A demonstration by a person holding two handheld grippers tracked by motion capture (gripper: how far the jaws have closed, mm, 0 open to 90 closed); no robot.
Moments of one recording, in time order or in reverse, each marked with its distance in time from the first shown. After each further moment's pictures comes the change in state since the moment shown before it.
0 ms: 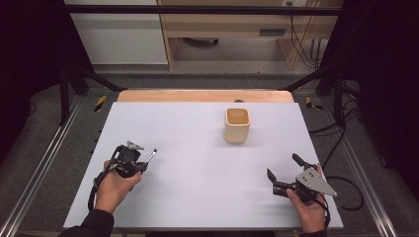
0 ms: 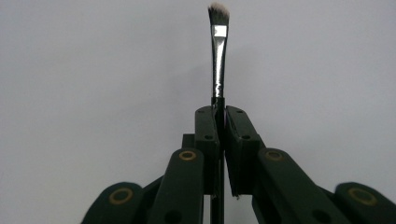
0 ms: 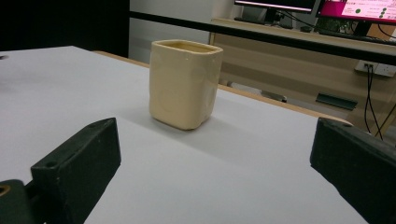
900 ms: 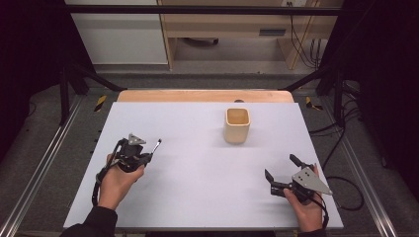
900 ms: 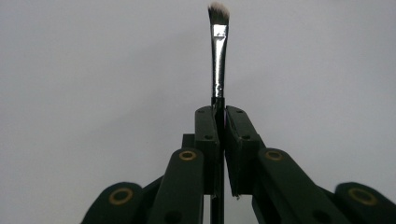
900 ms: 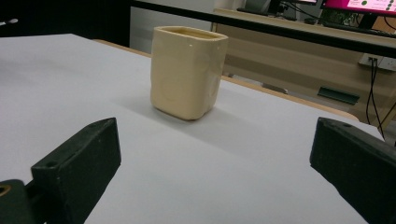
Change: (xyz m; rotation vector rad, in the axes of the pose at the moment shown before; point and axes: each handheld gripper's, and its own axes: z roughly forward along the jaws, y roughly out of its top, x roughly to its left) left arm -0.003 0.015 -0.008 -0.119 -0.012 0.035; right arm 0.003 -0.005 0.006 0.035 0.004 -0.013
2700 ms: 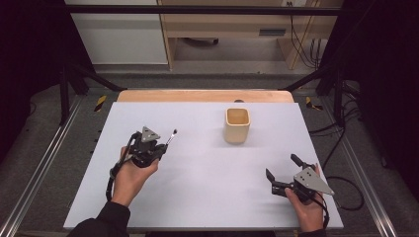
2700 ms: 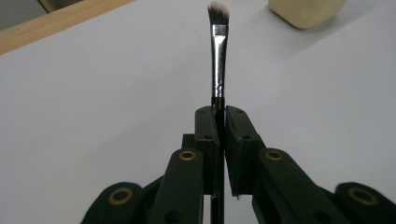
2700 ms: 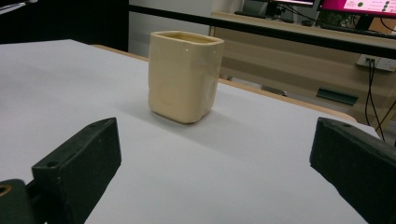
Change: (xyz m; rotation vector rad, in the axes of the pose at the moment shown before) left arm -0.036 0.034 -0.003 -0.137 -0.036 0.086; right arm -0.003 0.001 -0.002 -0.014 -0.006 0.015
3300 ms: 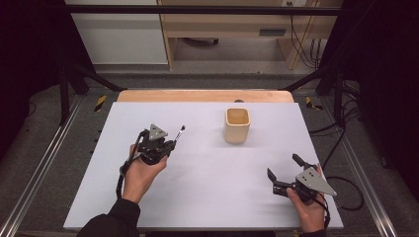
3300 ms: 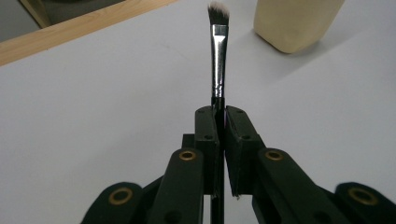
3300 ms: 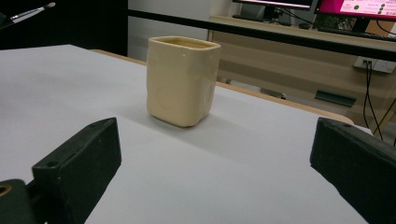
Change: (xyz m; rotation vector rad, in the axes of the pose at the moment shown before) left arm -0.011 0.008 0.014 -0.071 -0.025 -0.022; right arm -0.002 0.001 -0.002 -0.014 -0.004 0.007
